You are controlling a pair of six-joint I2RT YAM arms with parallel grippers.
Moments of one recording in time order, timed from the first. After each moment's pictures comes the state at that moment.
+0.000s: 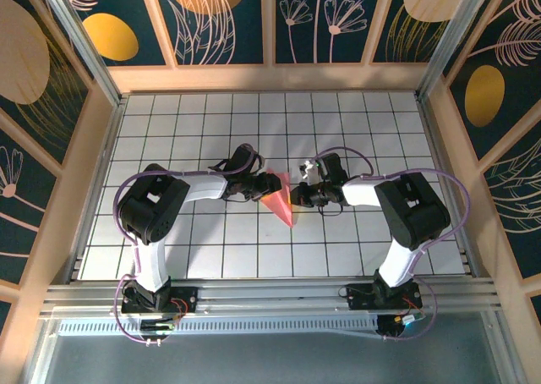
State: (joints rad) left arm -0.61 1.93 1.02 0.00 0.44 -0.91; right arm 0.47 1.75 0.75 0.04 -0.62 0.47
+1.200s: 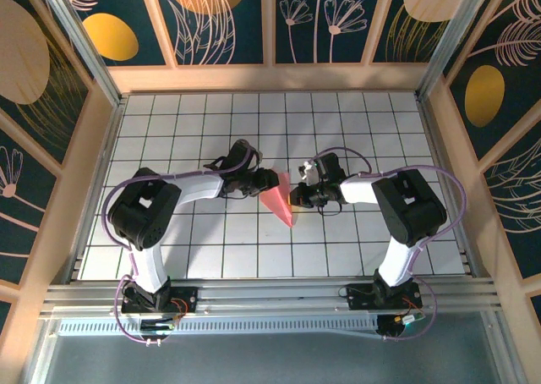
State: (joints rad) left arm -0.61 1.85 1.02 -0.03 0.41 -0.89; right arm 0.47 1.78 0.78 0.00 -0.61 0.47
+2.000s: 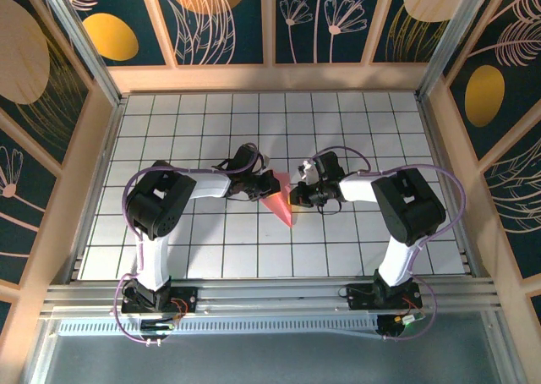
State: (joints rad) left arm -0.61 1.99 1.05 0.05 0.50 -0.89; right arm 0.47 1.79 0.81 -0.04 -0.61 0.47
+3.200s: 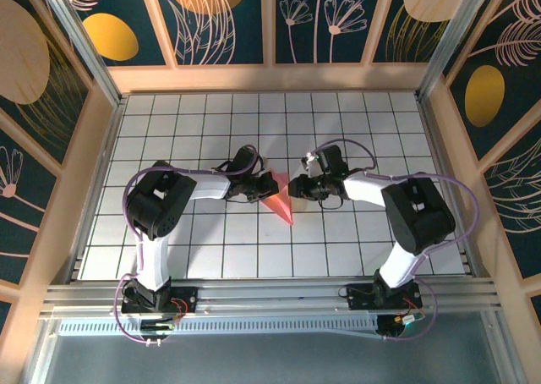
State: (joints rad) left arm -0.61 1.99 1.03 0.06 0.47 -0.89; right arm 0.46 1.68 0.83 -0.09 -0.56 0.50
